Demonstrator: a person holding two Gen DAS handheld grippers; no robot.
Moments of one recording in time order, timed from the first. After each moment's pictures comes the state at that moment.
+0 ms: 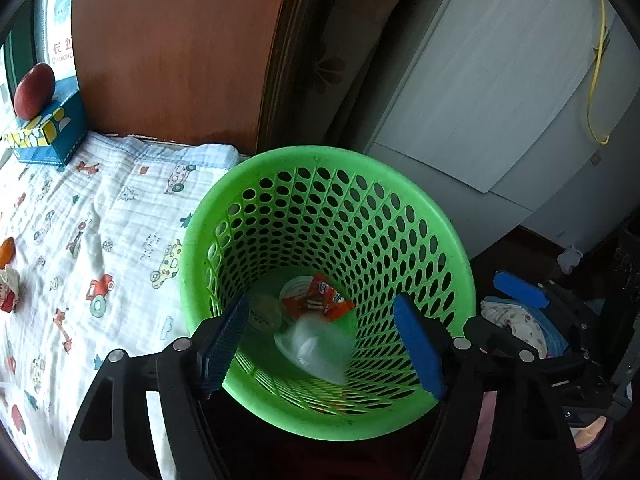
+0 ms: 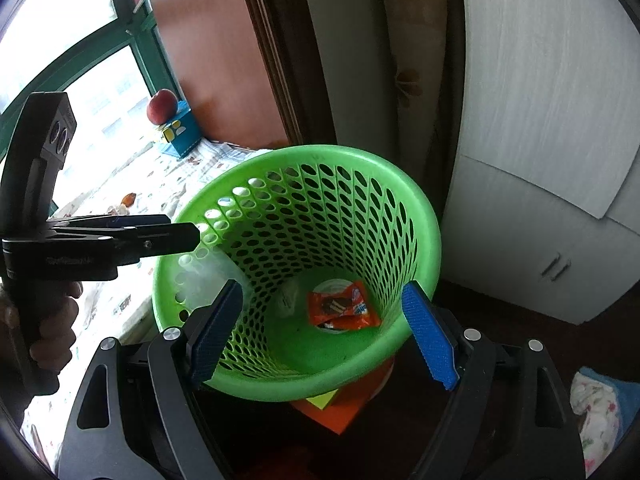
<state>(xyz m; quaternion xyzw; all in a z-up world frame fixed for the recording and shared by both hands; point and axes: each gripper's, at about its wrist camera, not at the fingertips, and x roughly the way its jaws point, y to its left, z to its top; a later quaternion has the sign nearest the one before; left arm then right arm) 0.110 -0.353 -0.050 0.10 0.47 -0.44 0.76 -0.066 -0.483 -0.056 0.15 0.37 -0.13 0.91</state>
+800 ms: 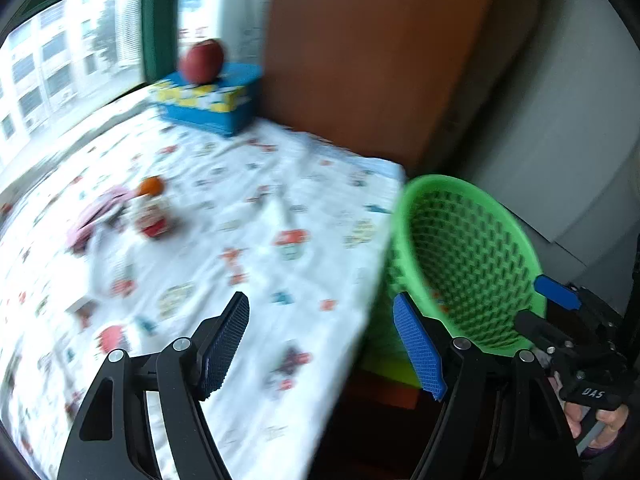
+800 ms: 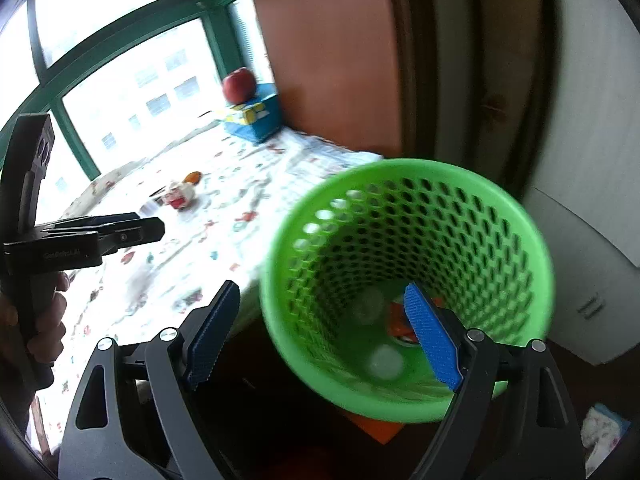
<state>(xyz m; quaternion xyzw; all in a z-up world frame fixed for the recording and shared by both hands) 0.136 -0.176 -0.027 0.05 0.45 -0.29 0.85 -0.014 -0.380 -0.036 0.10 0.37 -0.03 0.92</state>
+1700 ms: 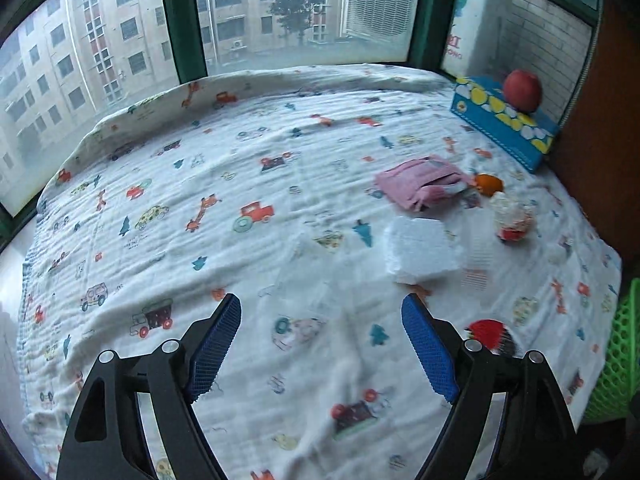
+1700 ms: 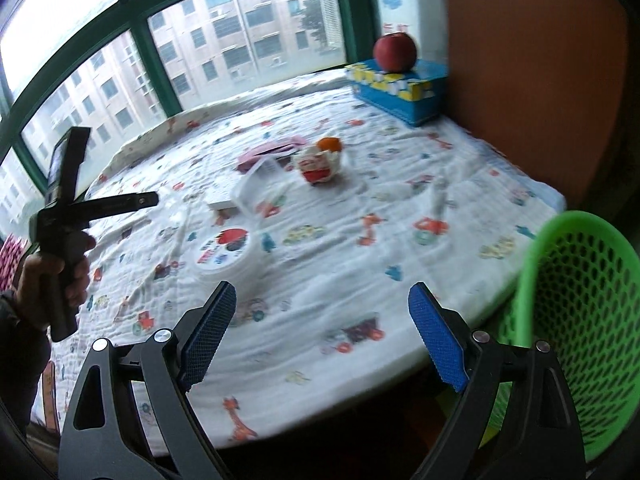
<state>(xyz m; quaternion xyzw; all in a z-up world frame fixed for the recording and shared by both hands) 0.217 0.096 -0.084 -0.02 0.46 0.02 0.89 0.079 -0.209 -0.046 0.03 0.41 0.12 0.90</state>
